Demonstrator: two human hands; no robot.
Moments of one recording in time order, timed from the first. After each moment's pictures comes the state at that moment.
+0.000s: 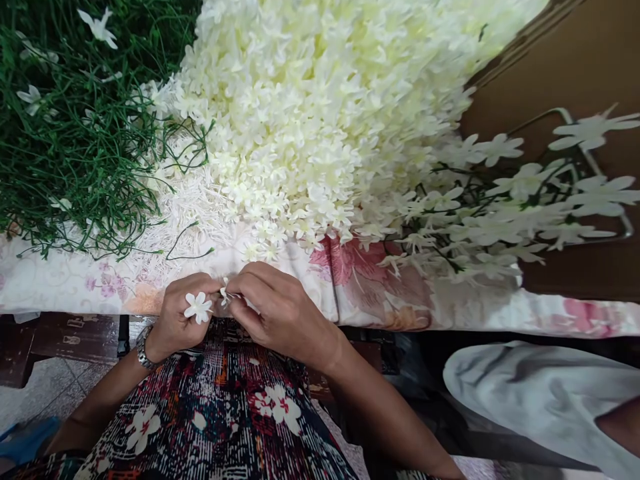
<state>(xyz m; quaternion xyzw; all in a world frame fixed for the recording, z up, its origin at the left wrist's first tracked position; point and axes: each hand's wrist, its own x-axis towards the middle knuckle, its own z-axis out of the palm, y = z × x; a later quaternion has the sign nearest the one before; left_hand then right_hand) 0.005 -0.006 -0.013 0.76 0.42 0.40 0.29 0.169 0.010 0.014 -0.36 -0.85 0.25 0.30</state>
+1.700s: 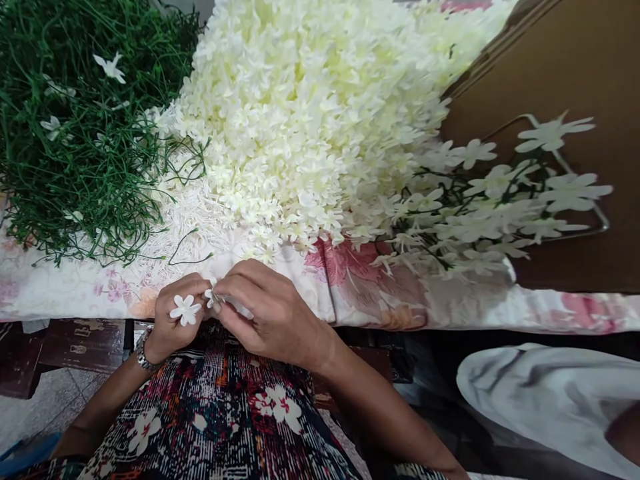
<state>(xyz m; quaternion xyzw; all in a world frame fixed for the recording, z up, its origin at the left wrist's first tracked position) 0.000 -0.006 -0.002 0.74 0.42 0.41 0.32 0.165 0.009 0.030 -0.34 -0.84 0.26 0.35</state>
